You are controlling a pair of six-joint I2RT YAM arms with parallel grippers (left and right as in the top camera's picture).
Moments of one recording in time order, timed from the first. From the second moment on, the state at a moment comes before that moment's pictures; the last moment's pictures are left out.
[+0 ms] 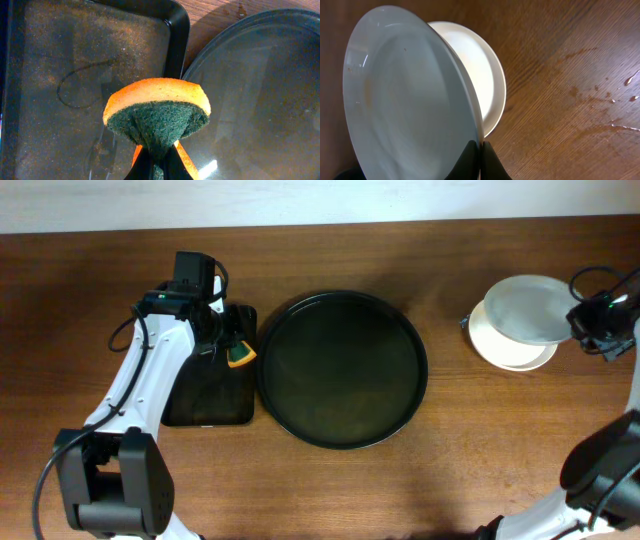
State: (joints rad) left arm -0.11 1.80 1.46 -0.87 0.11 -0.33; right arm -0.52 1.87 1.69 -1.09 -0.12 0.51
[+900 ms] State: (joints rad) left arm -0.10 1.98 1.46 -0.83 -0.08 0.04; right arm 0.01 1.93 1.69 -1.31 -0.17 0.16
